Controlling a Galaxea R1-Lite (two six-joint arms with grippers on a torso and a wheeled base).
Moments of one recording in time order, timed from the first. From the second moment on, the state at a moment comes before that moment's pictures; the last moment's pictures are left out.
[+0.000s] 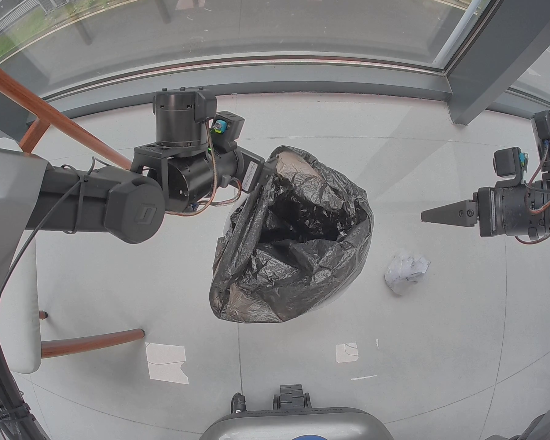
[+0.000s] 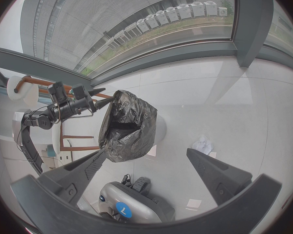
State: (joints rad) left arm -0.52 2.03 -1.48 -0.39 0.18 0.31; right arm 0.32 1.47 -1.12 0.23 0.27 0.15
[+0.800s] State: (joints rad) left arm -0.53 1.89 -1.21 -0.29 0.00 0.32; right arm 0.32 1.46 -1.04 0.08 0.27 0.15
